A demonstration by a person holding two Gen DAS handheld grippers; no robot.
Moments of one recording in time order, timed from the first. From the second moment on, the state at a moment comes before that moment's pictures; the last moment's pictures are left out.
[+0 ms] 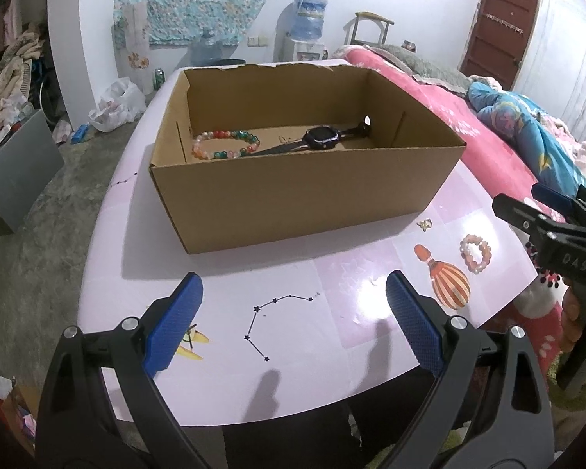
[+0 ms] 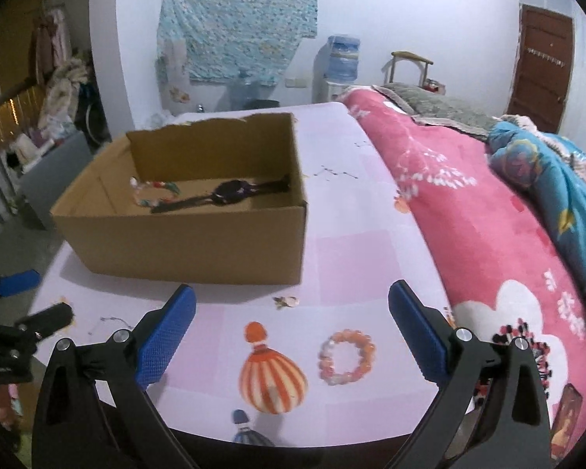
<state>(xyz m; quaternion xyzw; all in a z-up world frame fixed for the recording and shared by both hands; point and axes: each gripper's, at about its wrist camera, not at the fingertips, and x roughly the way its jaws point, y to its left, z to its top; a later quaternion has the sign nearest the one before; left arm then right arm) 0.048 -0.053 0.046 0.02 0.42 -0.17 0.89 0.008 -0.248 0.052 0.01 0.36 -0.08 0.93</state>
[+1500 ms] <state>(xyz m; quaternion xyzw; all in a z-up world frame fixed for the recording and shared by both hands) 0.085 -0.116 -0.046 0.10 0.48 -0.17 0.85 0.054 -0.276 -0.008 0.08 0.42 0.07 0.90</state>
